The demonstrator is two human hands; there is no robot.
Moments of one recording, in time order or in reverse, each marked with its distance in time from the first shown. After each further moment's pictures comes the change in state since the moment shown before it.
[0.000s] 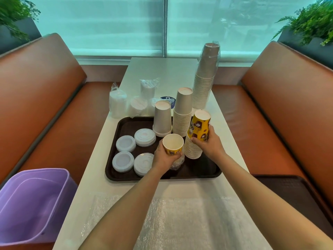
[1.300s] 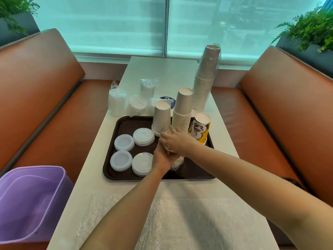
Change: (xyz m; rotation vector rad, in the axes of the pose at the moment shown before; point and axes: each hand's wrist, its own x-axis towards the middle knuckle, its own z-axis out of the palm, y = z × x) left_hand -0.008 0.008 0.002 -0.082 0.021 0.048; right_hand -0.003 -0.083 0.052 -1.599 -0.527 -0.830
